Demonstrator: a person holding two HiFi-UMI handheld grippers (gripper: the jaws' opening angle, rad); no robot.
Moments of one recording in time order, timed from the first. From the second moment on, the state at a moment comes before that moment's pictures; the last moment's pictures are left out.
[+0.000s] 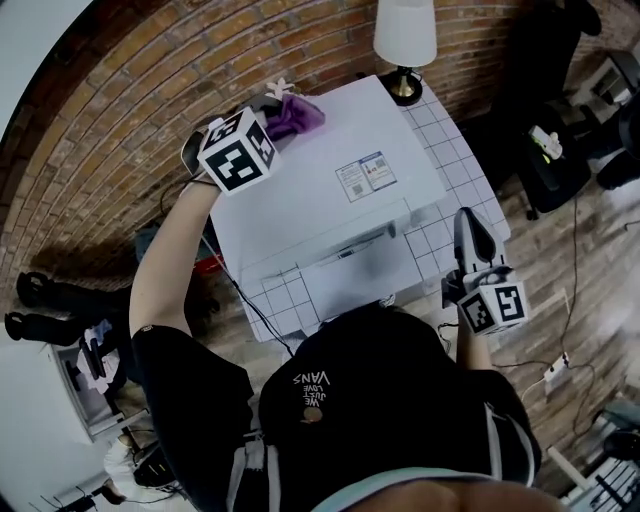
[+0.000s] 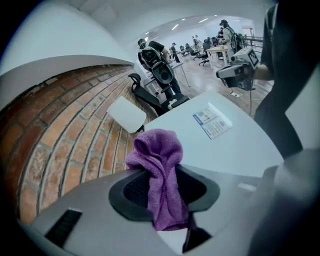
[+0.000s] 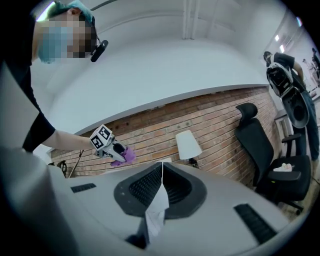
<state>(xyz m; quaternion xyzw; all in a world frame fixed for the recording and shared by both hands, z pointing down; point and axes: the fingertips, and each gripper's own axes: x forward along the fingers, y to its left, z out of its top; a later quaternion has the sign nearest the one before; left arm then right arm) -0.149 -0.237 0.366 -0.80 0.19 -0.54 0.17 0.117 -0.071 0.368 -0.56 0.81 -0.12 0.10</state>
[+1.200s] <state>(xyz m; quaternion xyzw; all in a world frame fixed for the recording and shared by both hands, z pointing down) -0.214 -0.136 0.404 -0.80 0.12 -0.57 0.16 0.053 -0.046 0.364 -0.55 0.82 -0.12 0.10</state>
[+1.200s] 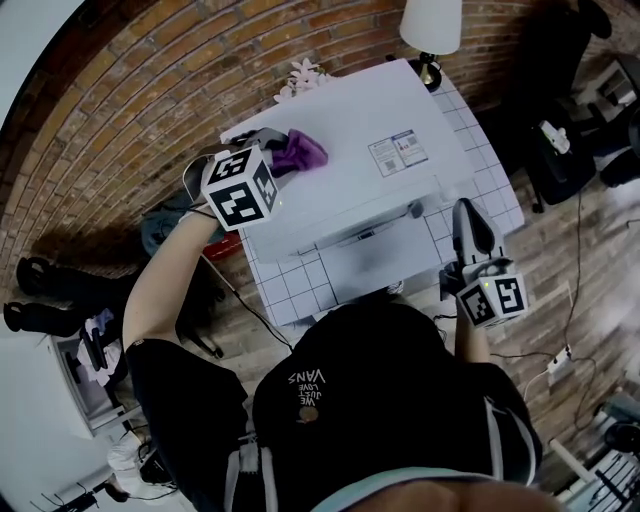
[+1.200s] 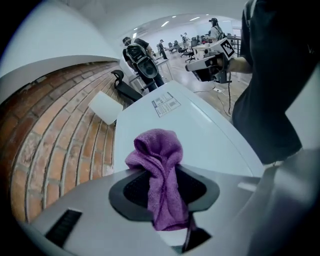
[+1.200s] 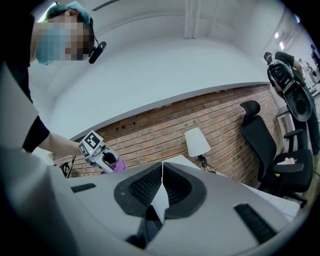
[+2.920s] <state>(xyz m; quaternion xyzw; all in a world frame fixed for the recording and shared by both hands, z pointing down) -0.181 -0.089 0.365 -0.81 0.12 -0.53 0.21 0.050 -0.026 0.366 -0.53 0.83 -0.12 0.09</state>
